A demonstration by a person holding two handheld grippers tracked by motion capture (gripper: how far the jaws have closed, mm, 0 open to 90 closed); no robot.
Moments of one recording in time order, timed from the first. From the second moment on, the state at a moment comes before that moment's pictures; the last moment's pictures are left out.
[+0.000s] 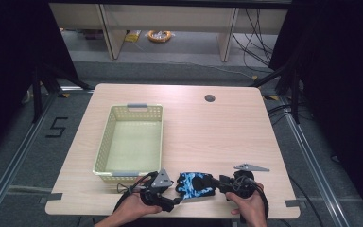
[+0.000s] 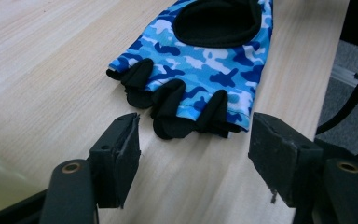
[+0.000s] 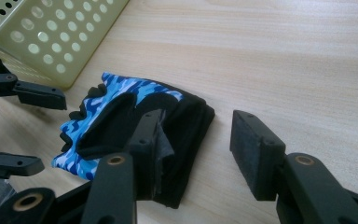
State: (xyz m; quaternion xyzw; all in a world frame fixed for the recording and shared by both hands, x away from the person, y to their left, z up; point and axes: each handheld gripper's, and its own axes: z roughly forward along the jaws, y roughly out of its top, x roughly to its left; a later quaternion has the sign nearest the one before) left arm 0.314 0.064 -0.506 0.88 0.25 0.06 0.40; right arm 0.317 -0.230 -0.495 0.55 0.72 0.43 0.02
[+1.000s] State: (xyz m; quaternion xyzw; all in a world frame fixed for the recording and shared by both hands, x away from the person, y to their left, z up) left arm 0.318 0.050 -0.511 0.90 0.21 0.07 0.37; right arm 0.328 -0.217 -0.517 0.53 0.73 0.43 -0.02
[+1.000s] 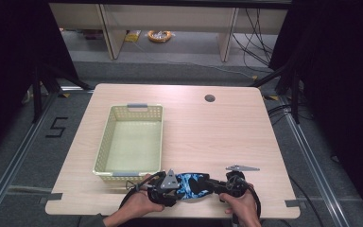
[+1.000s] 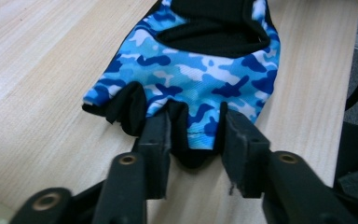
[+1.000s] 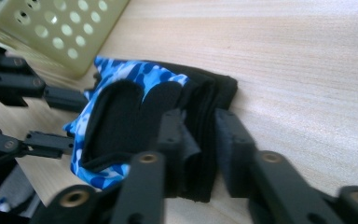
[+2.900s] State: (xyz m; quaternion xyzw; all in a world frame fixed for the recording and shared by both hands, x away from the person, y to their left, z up) left arm 0.299 0.083 -0.463 0.87 0.20 0.14 0.42; right arm 0.308 -0.206 -0.469 0.47 0.70 0.54 -0.01
